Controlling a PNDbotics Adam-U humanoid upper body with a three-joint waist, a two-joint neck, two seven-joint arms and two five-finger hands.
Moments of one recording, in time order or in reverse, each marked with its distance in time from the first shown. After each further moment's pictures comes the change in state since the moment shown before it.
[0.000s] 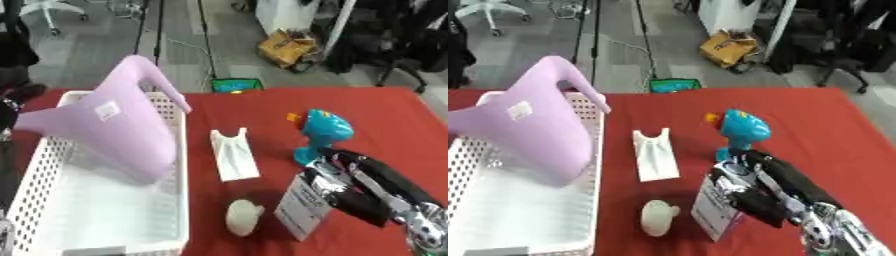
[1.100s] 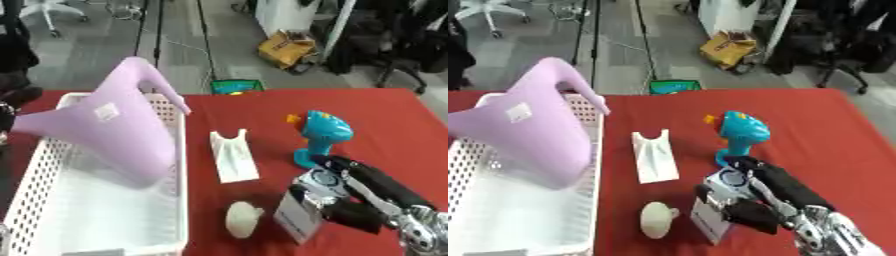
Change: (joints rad) left arm 0.000 -0.001 0.000 0.000 0.000 0.003 -0.007; right arm 0.000 0.013 0.011 -0.007 0.090 0.020 0.126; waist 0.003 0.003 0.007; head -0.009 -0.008
